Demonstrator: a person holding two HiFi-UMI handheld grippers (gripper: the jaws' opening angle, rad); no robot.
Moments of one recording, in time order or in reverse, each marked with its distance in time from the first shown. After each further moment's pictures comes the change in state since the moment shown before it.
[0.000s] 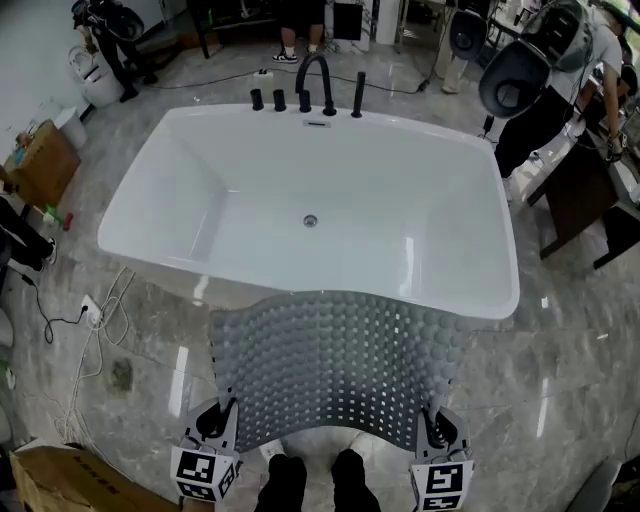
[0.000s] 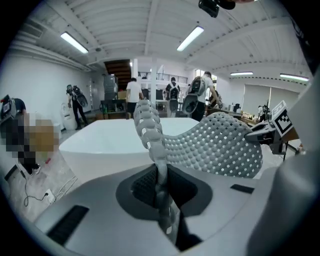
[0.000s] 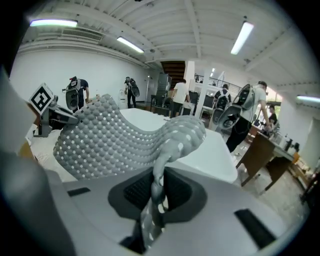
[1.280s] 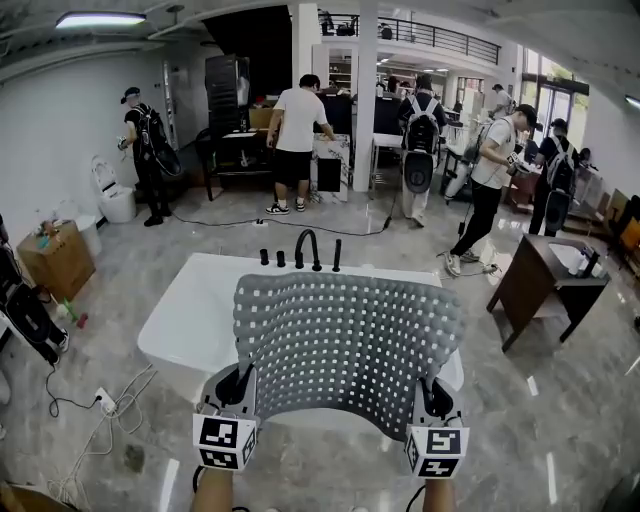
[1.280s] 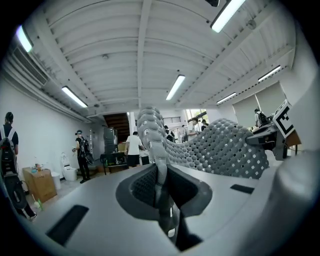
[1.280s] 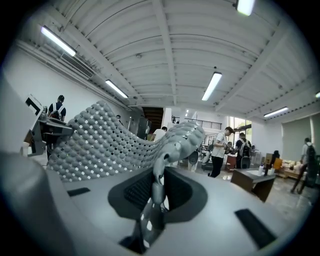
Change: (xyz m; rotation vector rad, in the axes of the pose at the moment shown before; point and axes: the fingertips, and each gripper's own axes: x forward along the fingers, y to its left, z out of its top) left arm -0.151 -0.008 0.323 0.173 -0.554 0.039; right arm -0.182 -0.065 0.275 0.099 -0.498 -0.260
